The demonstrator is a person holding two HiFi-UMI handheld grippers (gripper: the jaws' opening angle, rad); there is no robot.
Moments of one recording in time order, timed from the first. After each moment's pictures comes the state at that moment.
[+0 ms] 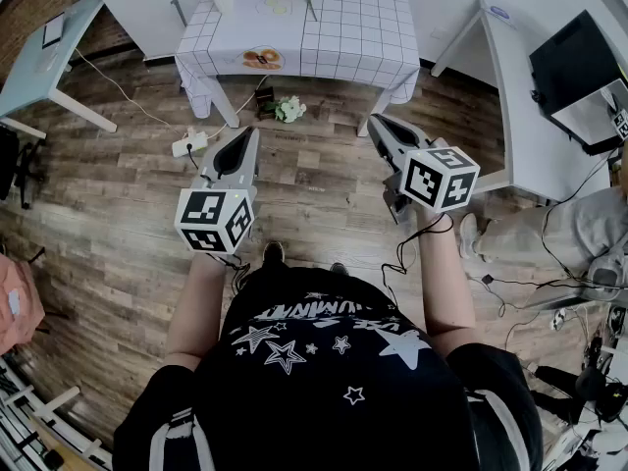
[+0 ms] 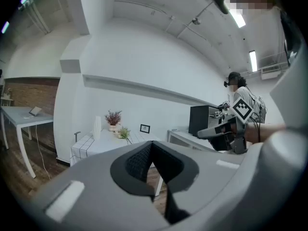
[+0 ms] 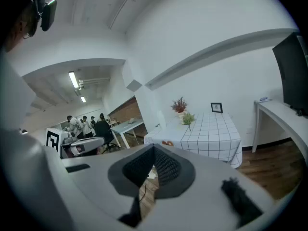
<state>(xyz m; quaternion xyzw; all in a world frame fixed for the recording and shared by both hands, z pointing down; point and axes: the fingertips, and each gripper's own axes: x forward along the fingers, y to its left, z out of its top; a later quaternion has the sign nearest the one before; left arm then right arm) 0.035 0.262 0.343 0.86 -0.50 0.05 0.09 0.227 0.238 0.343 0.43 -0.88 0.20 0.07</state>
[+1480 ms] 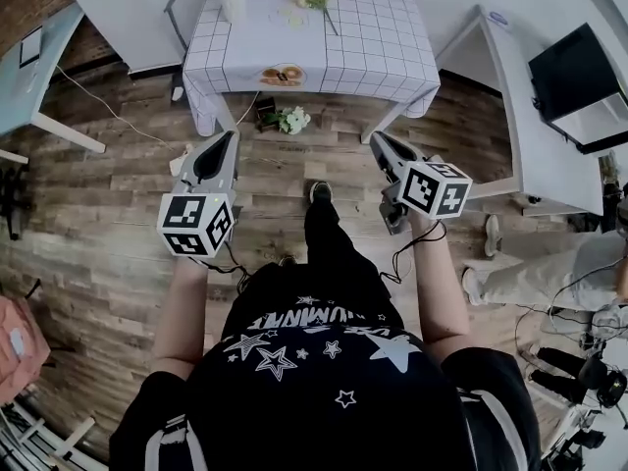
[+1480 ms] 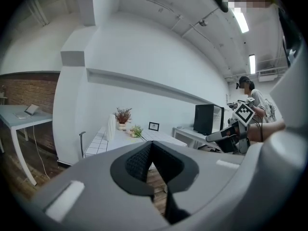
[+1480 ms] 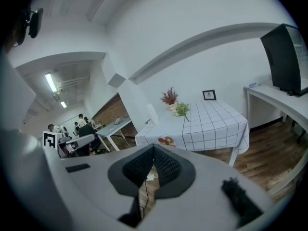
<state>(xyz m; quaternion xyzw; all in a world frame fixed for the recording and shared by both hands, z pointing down) -0.117 0.172 0.363 0.87 -0.48 0.06 0.10 0.132 0.172 0.389 0.49 -0.82 0.27 0.08</state>
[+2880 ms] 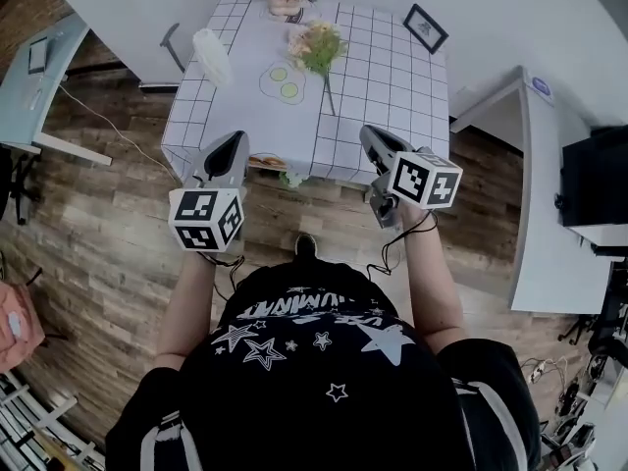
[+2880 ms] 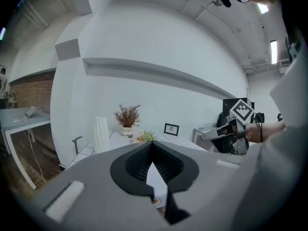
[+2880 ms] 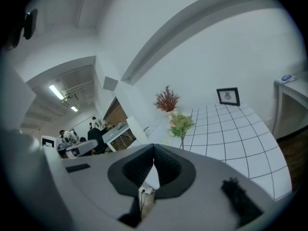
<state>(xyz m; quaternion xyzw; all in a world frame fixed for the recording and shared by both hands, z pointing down) -0.026 -0.095 0.376 0.82 -0.55 0.08 0.12 0.186 -0.140 0.403 0.41 -0.86 0.29 0.08</state>
